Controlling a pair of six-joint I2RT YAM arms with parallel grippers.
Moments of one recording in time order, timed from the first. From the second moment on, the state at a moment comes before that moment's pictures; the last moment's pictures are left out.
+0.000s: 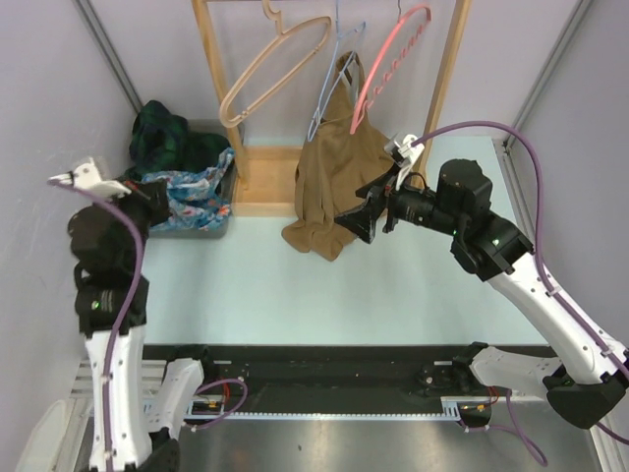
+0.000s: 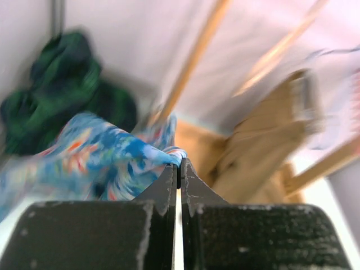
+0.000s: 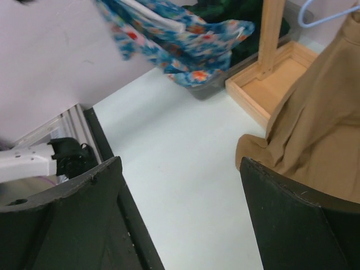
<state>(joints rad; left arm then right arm) 0.09 0.75 1.15 -0.44 0.02 -0.41 0.67 1.10 1.34 -0.35 -0.43 0.17</state>
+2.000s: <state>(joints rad) -0.18 0.79 1.37 -0.36 0.47 -0.47 1.11 1.17 0.97 -0.03 -0.01 0.09</state>
